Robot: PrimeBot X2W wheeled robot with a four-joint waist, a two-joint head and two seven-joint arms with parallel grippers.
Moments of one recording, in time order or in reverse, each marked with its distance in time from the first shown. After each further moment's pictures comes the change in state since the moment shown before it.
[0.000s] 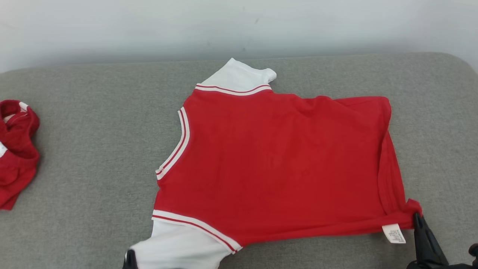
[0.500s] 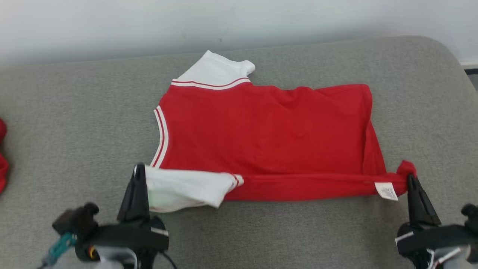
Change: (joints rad) left arm -0.359 0.043 -0.038 0.077 0.082 -0.063 0.053; right arm -0.151 0.000 0.017 -0.002 -0.039 0.000 0.018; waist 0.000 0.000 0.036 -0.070
